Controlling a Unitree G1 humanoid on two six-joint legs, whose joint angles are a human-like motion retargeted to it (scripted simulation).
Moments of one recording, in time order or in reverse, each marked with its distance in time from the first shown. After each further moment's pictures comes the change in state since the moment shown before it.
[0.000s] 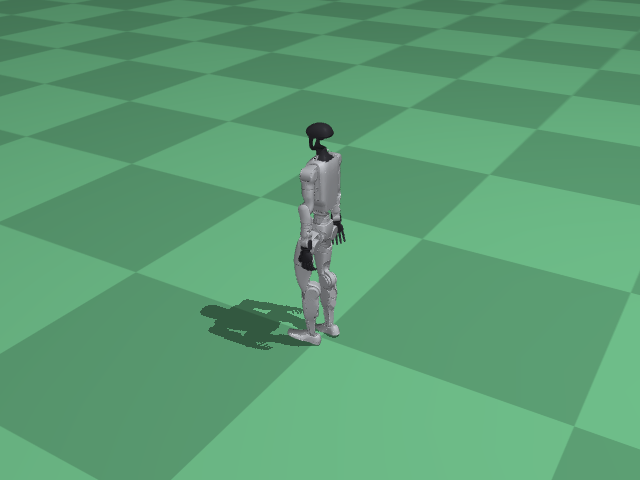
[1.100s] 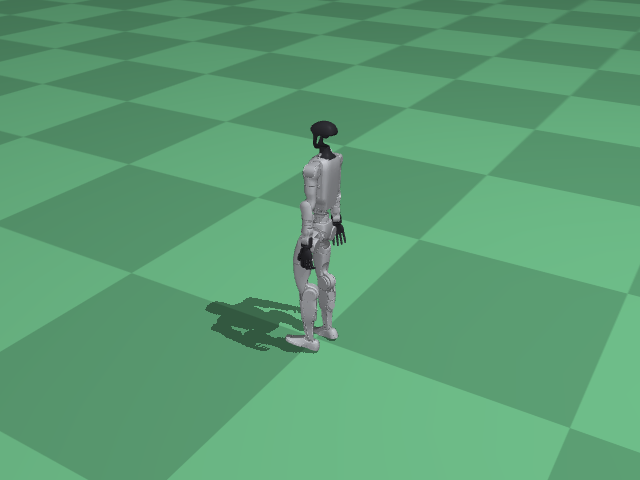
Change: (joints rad) left arm 0.023 -0.005 -0.005 0.007 -0.004 -0.007 0.040; right arm 0.004 -0.047 -0.070 0.048 -0.001 0.019 0.016; waist -0.006 0.033 -0.053; left_leg -0.012 0.050 -0.085 0.039 0.039 -0.063; right_leg 0.006 0.022 0.008 -0.023 -0.034 -0.039
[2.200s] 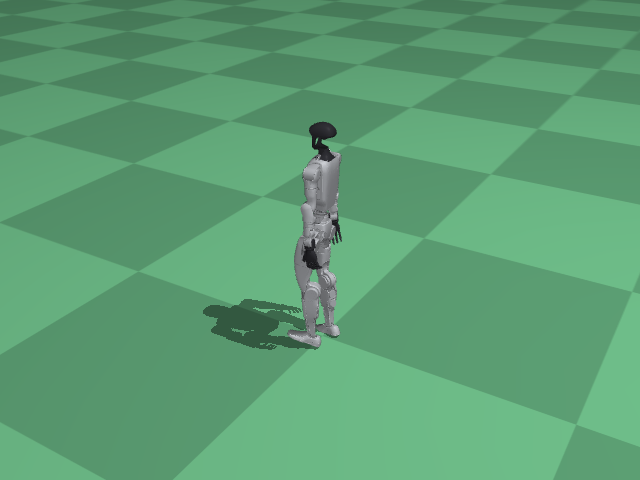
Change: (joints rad) left arm 0.009 -0.004 0.042 0.022 0.032 0.048 -0.098; right arm -0.004 0.032 0.052 -0.020 -0.035 -0.030 0.021; waist 0.003 -0.042 -0.017; left_leg -0.002 -0.072 -0.043 -0.033 -0.033 0.064; right_leg 0.005 -0.059 -0.051 0.001 0.029 0.045
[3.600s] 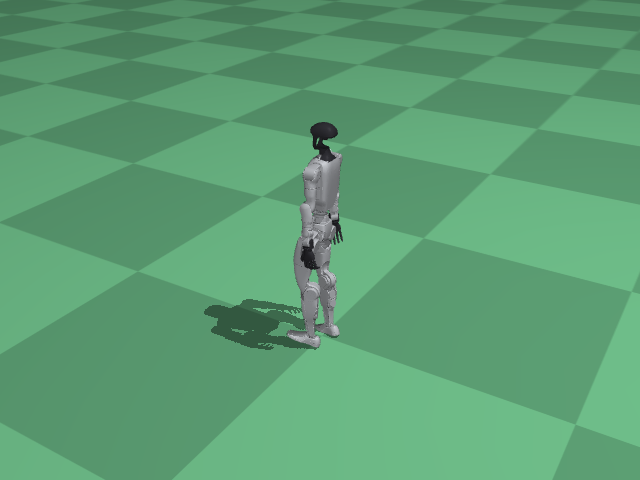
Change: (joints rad) left arm -0.011 0.008 -0.022 0.005 0.008 -0.001 -0.003; right arm -0.005 -0.008 0.004 0.020 -0.020 0.004 0.029; waist 0.004 0.010 -0.012; left_leg -0.001 0.016 0.013 0.004 0.003 -0.012; right_leg -0.007 0.014 0.026 0.001 0.000 -0.006
